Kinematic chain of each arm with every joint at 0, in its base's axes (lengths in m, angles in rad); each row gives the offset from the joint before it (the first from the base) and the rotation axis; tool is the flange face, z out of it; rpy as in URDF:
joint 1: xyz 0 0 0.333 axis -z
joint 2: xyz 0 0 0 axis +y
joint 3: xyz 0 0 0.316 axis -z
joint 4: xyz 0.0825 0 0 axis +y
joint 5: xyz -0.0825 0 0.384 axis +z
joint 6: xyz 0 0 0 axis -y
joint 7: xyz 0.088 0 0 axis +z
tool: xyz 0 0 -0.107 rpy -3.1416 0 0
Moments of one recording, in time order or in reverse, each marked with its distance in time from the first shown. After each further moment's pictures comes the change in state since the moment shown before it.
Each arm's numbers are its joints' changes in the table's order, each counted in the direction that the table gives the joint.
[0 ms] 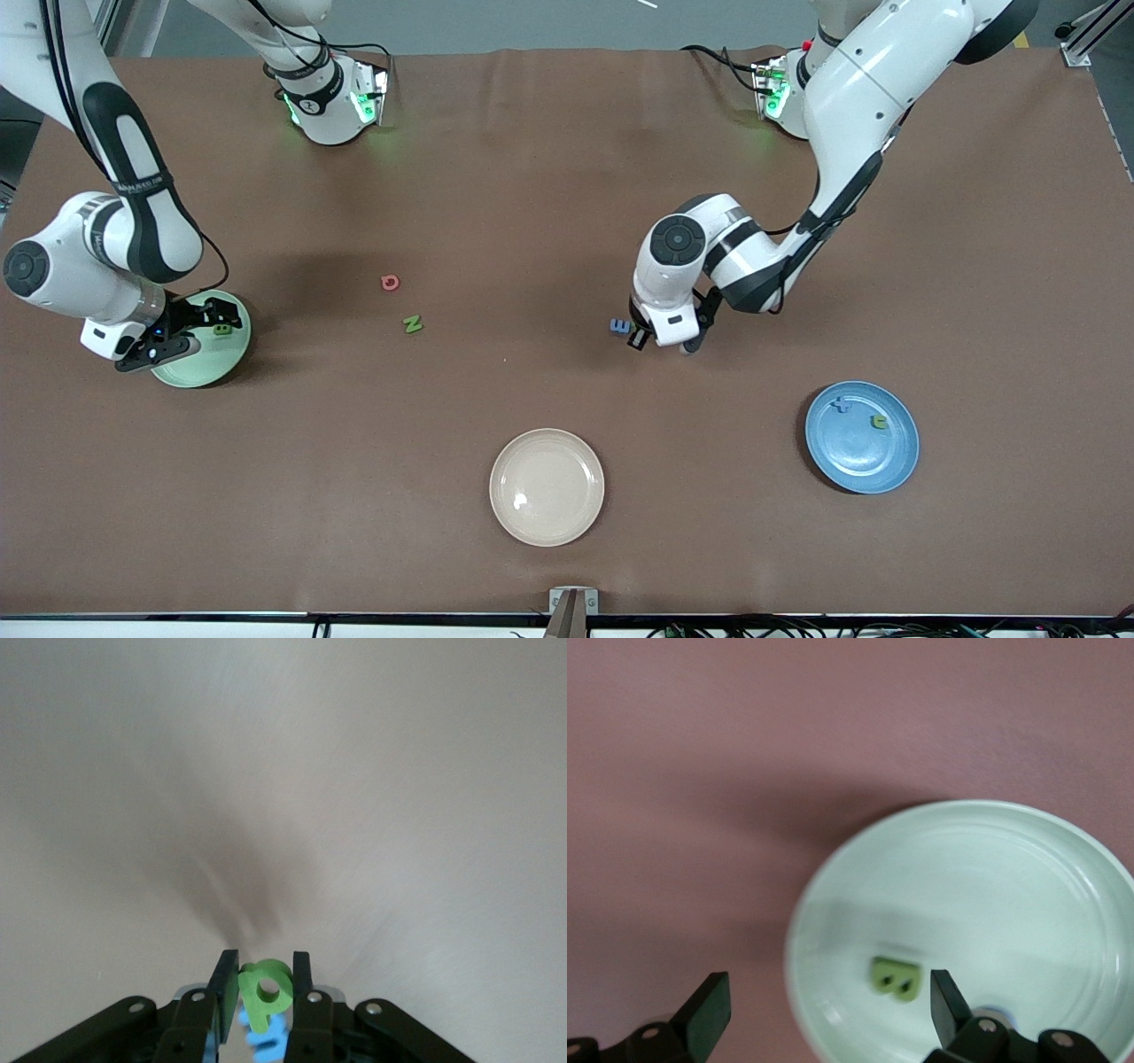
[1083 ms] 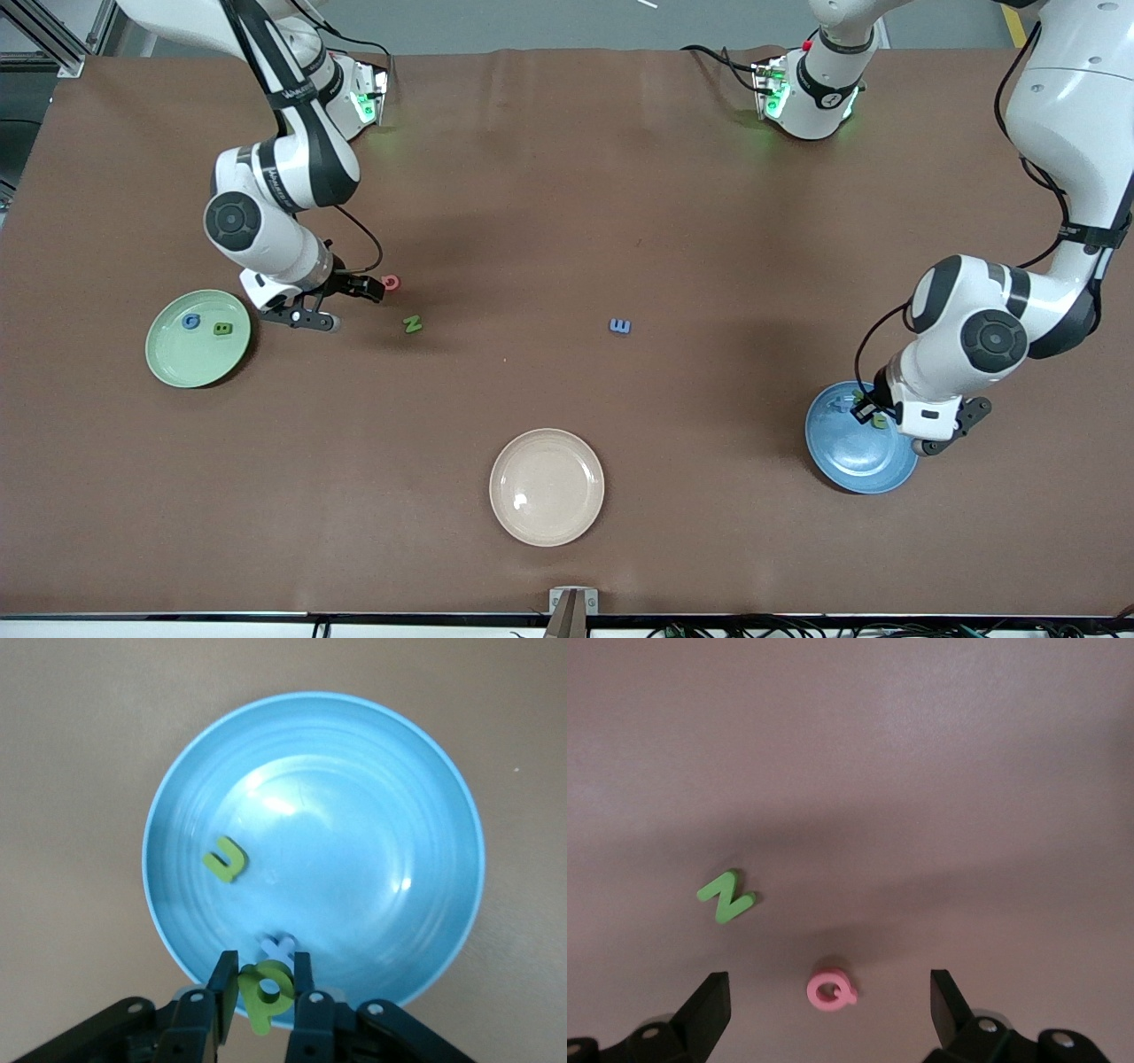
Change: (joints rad) left arm -0.532 -0.001 -0.014 -0.089 0.005 -0.098 -1.043; right arm -0.485 -0.147 -0.014 0.213 0.000 0.116 -0.983
